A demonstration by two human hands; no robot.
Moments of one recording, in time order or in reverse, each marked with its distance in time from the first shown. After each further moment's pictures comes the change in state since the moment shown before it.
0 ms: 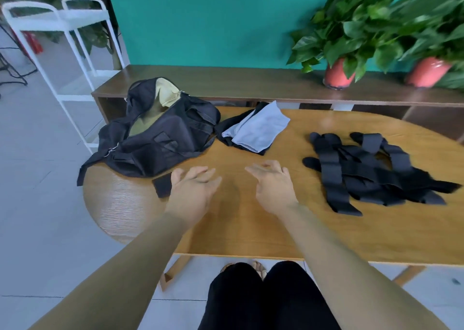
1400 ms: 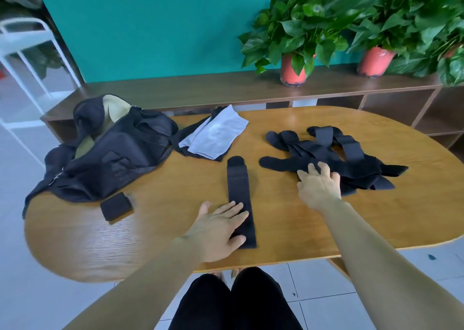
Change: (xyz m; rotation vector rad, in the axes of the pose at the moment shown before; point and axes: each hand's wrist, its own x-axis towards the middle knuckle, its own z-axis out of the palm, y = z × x) left_hand 0.026 0.136 0.022 -0.091 -0.464 0.341; right_hand -0.043 0.184 -0.043 -0.338 -0.177 0.484
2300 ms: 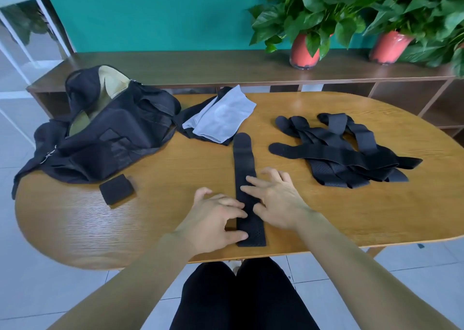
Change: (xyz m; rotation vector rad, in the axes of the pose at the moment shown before) left_hand -0.020 -0.027 0.012 -0.223 0.309 0.079; right_hand -0.045 -0.087 0.006 0.130 0.017 -0.622
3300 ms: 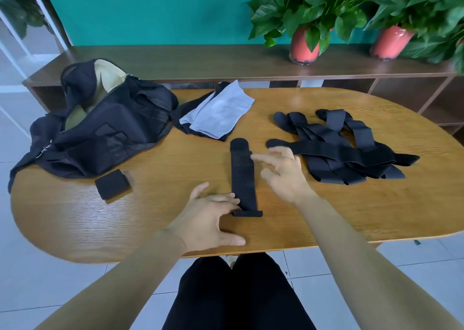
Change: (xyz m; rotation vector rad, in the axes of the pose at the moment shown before) left_hand -0.004 0.002 -0.004 -0.084 -0.087 -0.034; right_hand 0.009 0.016 -0.019 0.600 0.285 0.265
